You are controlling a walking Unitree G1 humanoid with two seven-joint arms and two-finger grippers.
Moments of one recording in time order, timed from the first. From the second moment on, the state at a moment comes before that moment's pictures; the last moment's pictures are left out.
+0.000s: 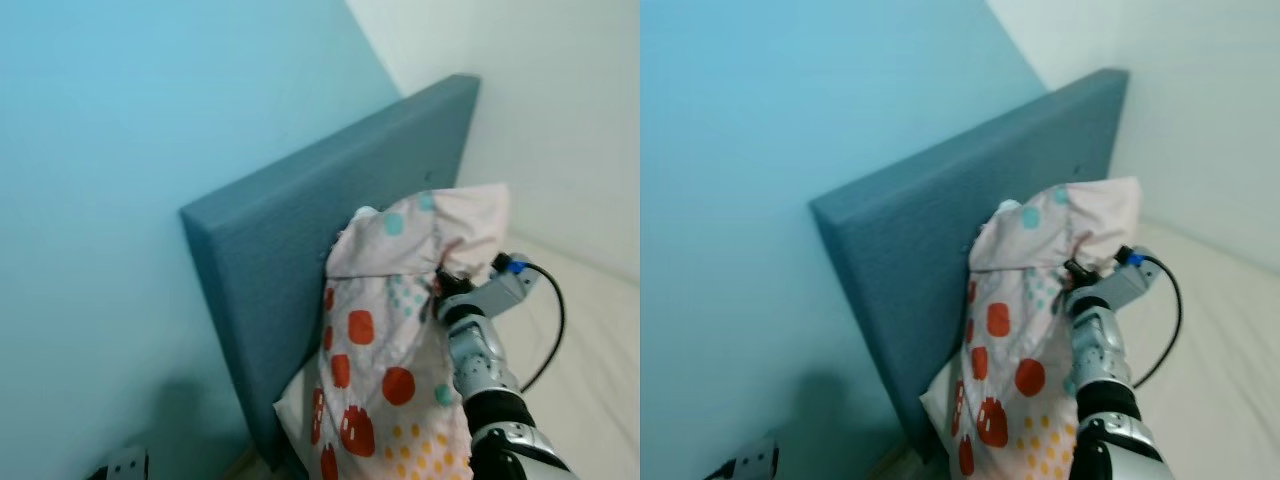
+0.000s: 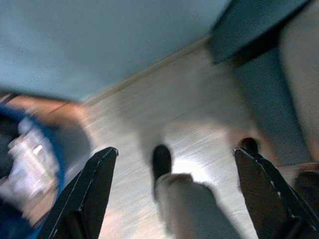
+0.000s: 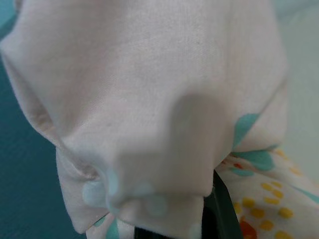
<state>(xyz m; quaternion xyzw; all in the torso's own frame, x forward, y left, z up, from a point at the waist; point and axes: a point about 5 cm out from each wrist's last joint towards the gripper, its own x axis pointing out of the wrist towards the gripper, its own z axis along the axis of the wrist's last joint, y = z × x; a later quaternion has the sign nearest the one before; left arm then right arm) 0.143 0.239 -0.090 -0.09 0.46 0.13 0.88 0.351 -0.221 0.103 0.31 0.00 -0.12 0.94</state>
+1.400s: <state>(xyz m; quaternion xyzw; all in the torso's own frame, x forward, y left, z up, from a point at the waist) 0.134 0.242 -0.092 -0.06 0.47 0.11 0.88 0.380 -0.272 0.279 0.58 -0.38 0.12 0.71</state>
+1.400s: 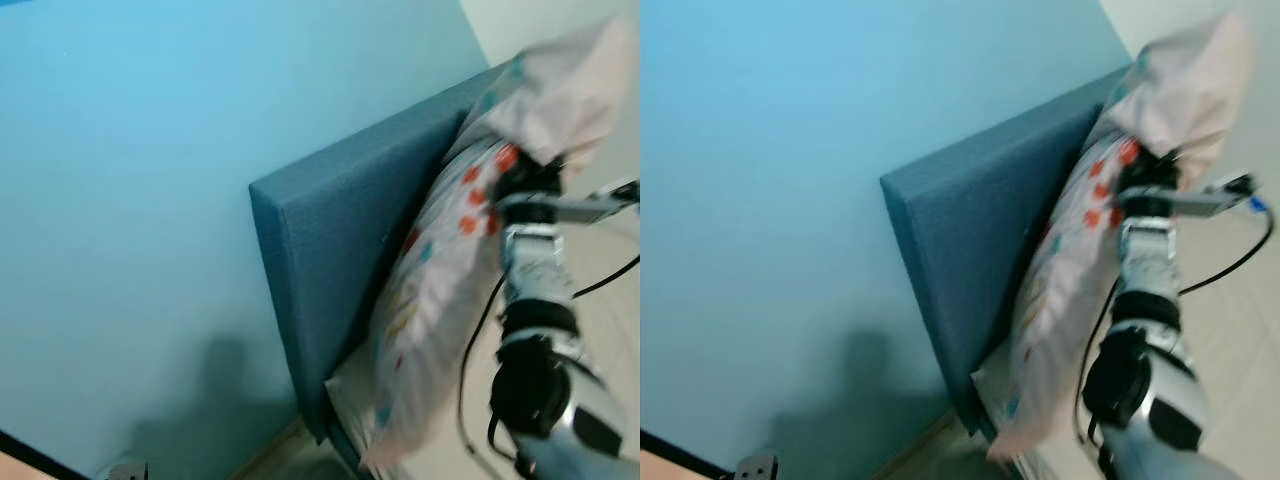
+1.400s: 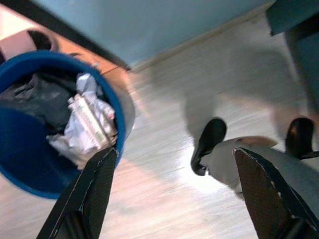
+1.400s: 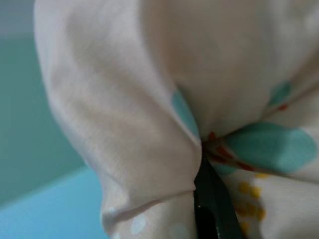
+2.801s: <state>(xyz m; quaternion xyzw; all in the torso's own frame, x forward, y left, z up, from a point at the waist) 0.131 0.246 -0.091 -0.03 0.46 0.08 0.88 0.335 -0.119 0.202 0.54 -0.14 0.54 0.63</state>
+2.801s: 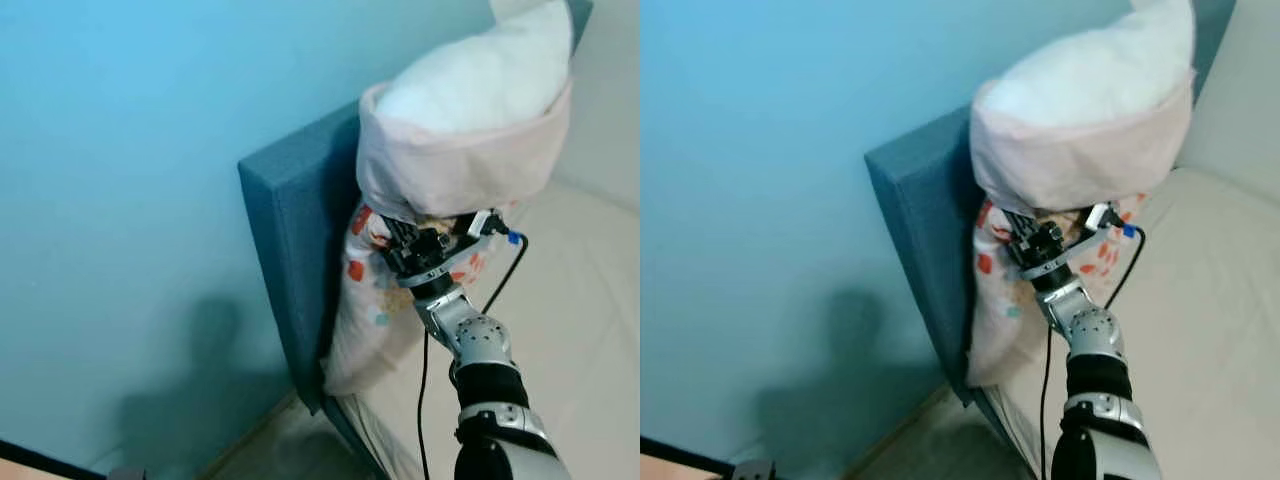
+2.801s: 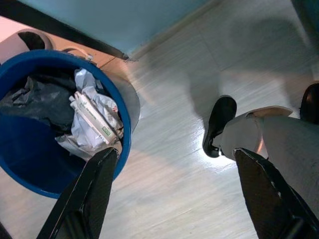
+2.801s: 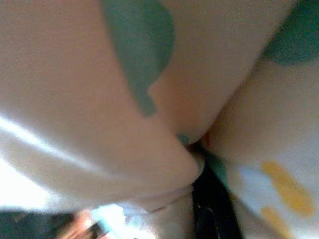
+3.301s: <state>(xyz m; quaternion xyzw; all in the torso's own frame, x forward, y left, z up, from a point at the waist) 0.132 0.246 -0.090 -0.03 0.47 0.09 0.88 0.342 -0.136 0.190 0.58 -0.18 0.44 0.66</state>
